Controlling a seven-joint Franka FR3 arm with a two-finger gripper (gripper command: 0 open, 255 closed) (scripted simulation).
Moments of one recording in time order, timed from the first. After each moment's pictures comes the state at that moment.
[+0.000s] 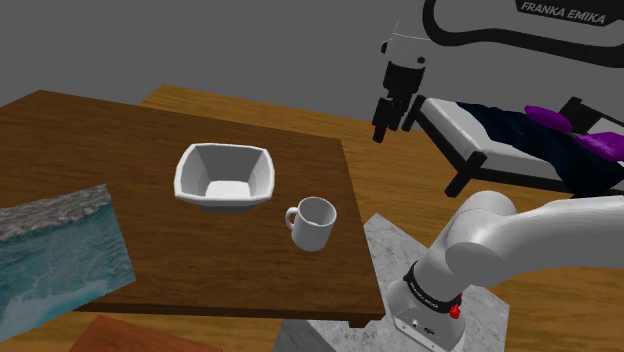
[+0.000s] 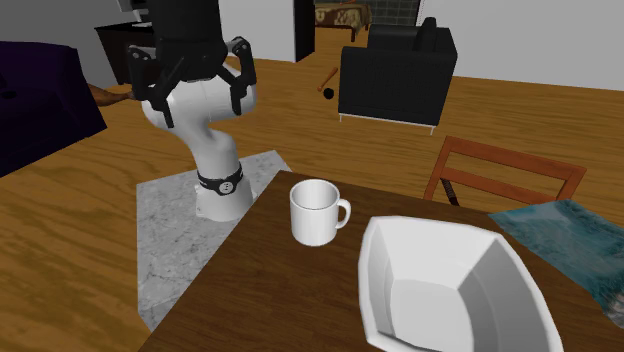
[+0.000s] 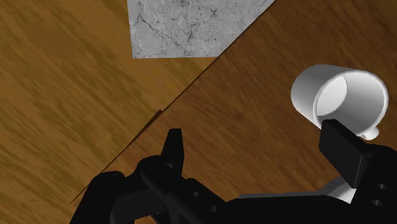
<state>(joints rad) 0.01 -0.78 -0.06 -2.40 -0.08 1.51 -0.08</state>
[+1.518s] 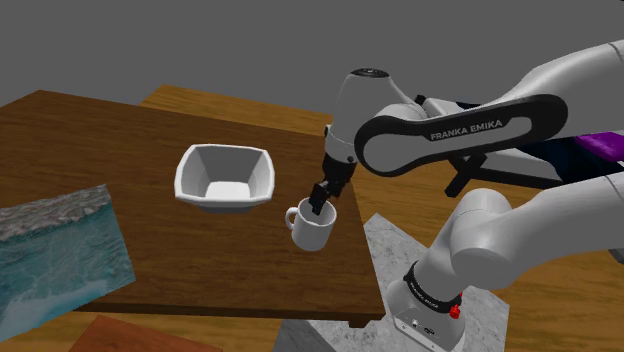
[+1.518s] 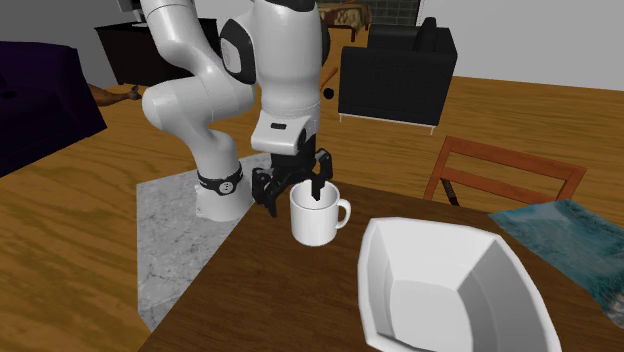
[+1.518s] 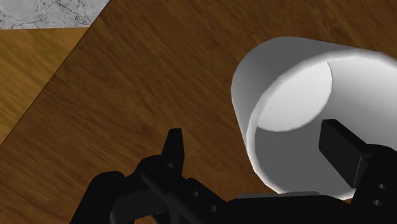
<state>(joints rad) 0.14 -0.62 0.15 -2.82 0.10 2.19 0.14</state>
